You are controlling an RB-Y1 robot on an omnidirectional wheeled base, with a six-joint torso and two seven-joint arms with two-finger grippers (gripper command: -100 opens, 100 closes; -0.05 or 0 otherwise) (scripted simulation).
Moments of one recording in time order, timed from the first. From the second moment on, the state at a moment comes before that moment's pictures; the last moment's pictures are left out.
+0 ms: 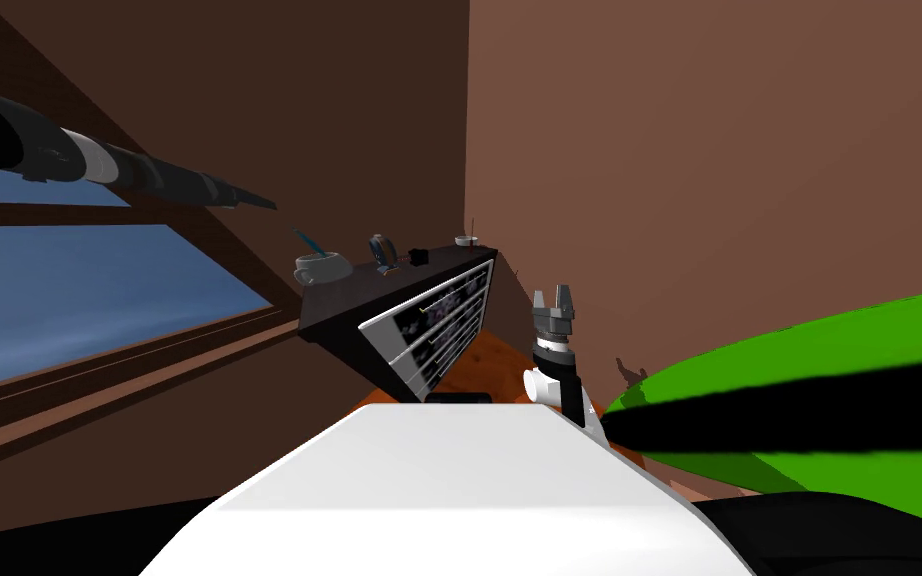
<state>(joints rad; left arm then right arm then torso) -0.05 2.12 0.05 -1.02 -0.68 -0.79 1.12 0.45 -0.02 0.00 -2.25 0.00 -0.55 0.01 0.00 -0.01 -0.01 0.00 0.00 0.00</state>
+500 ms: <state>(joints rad) -0.01 2.15 0.09 -1.01 -0.66 -0.79 1.13 0.45 -0.02 0.00 -2.25 0.00 -0.55 0.01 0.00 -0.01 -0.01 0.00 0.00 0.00</state>
